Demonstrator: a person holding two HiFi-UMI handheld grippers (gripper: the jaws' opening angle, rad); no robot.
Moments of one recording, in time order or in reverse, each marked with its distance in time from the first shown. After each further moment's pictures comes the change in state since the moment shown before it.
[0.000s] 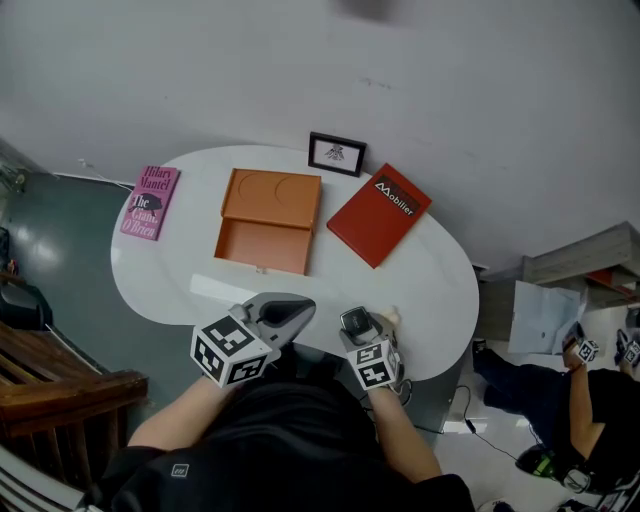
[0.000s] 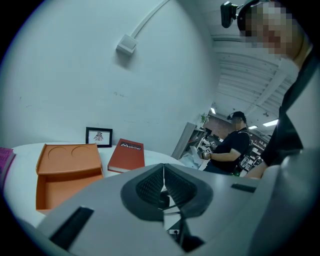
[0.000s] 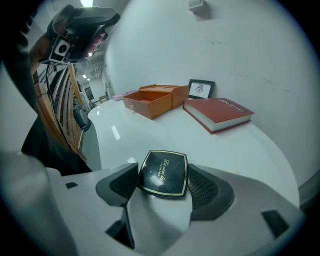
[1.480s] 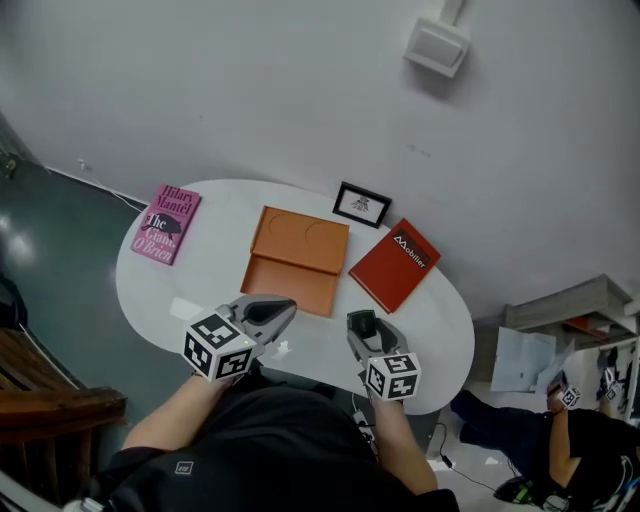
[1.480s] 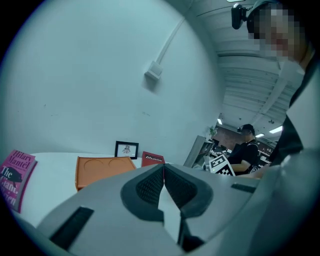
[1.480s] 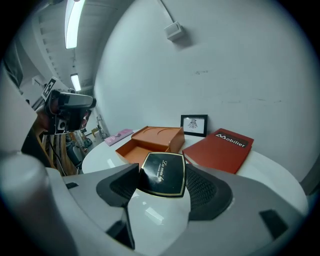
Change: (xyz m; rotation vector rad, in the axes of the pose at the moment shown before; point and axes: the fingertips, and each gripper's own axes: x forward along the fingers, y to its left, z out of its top) left arm -0.090 0.109 0.019 -0.028 -0.142 0.072; right arm -0.025 -0.006 0.155 0.217 -0.293 -0.016
